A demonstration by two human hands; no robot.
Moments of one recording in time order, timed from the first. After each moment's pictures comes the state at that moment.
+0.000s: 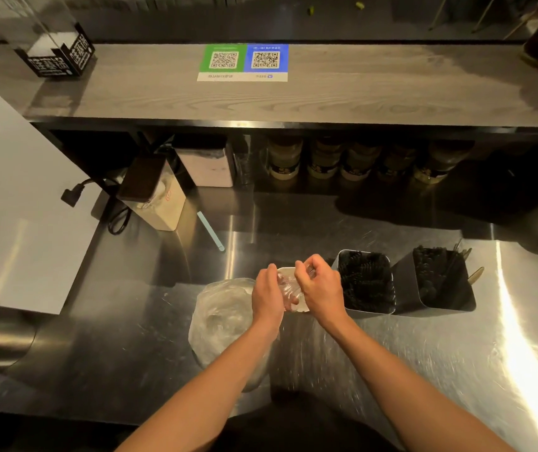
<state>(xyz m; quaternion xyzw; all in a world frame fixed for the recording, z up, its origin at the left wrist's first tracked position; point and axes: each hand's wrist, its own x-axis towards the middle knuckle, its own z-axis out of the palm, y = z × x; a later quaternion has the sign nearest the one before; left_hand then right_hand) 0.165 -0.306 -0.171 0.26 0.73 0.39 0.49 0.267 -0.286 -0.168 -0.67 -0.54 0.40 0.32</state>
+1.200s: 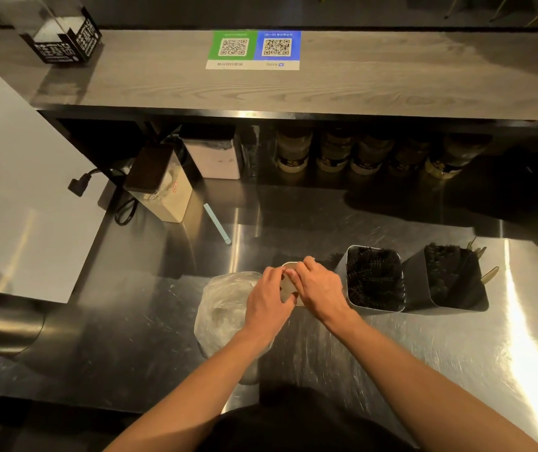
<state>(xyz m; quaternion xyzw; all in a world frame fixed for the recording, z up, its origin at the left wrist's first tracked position) 0.134 -0.326 -0.206 0.61 0.72 0.17 0.27 0.267 -0.278 -0.200 -0.56 -0.81 0.18 0.03</state>
